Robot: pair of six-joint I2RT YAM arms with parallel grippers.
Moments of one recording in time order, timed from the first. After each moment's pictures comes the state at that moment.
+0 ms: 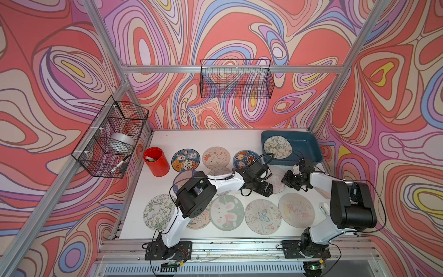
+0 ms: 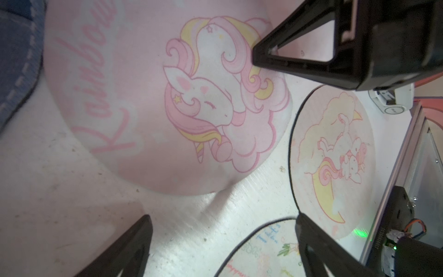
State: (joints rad) left arm -0.95 2.14 1.51 -0.29 0.26 -0.45; right arm -0.11 1.60 0.76 -0.31 -0.36 0.53
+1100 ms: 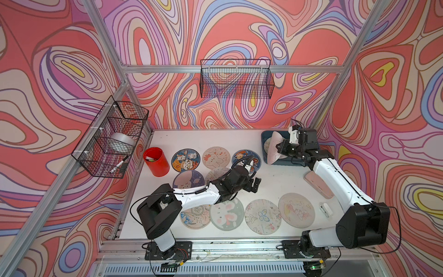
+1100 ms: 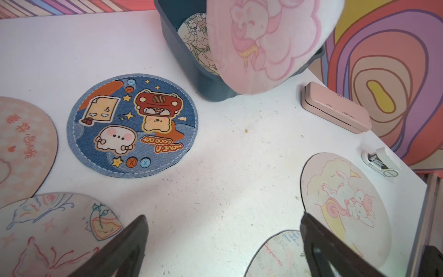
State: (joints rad) left arm -0.95 1.67 0.99 0.15 -0.13 -0.42; right arm 0.09 1.45 1.25 -0.45 -0.25 0.41
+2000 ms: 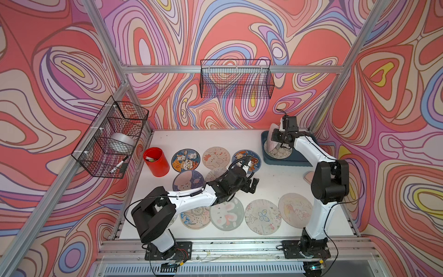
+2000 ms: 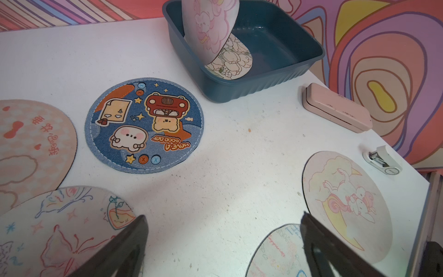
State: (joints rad) left arm -0.95 1.62 0.96 0.13 -0.14 -0.39; right arm 0.08 2.00 1.67 -0.43 0.03 0.28
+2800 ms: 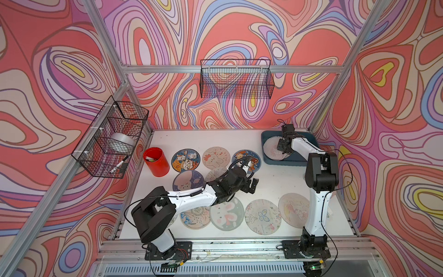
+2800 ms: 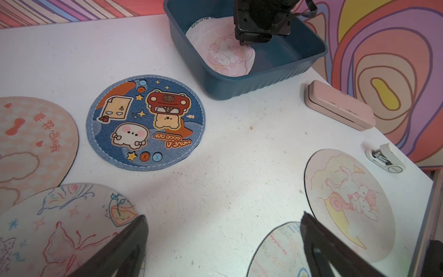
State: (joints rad) left arm -0.95 1.62 0.96 0.12 -0.14 -0.39; right arm 0.01 2.20 1.72 -0.55 0.26 0.33
